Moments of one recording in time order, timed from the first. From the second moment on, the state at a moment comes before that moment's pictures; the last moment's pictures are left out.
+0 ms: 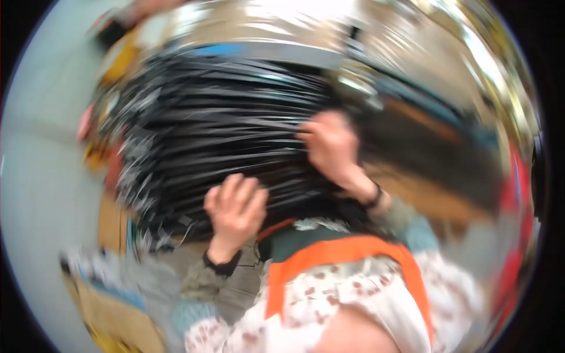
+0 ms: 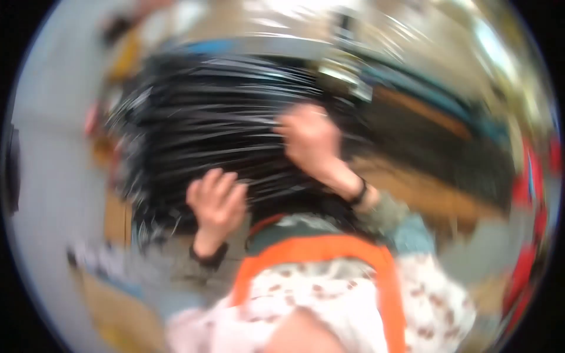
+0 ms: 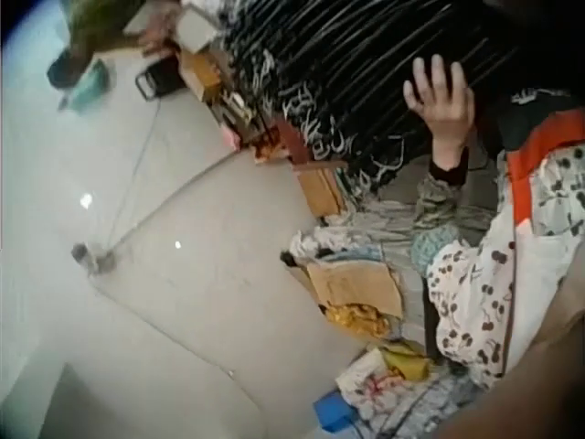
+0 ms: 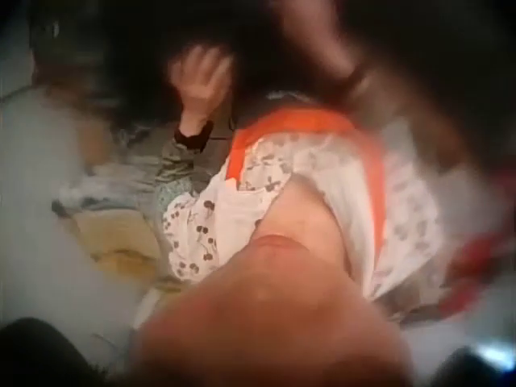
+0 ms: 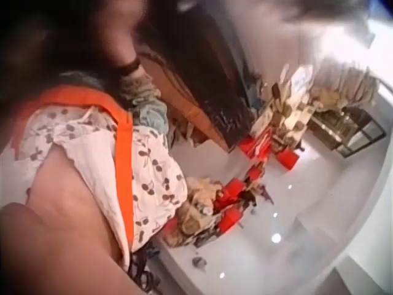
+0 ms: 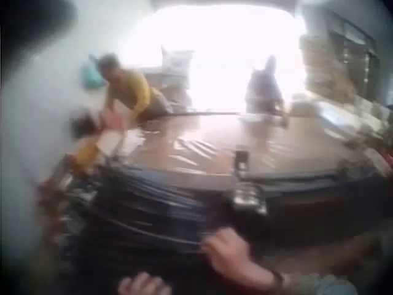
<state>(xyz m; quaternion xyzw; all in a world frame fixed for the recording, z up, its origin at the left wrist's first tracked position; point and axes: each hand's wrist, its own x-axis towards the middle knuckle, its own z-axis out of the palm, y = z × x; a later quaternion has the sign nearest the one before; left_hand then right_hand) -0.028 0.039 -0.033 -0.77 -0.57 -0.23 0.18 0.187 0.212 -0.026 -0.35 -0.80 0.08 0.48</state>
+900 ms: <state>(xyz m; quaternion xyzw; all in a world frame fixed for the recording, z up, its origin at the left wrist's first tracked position) 0.054 0.215 -0.005 -0.91 -0.39 -0.06 0.10 0.409 0.159 -0.087 -0.39 -0.88 0.01 0.27</state>
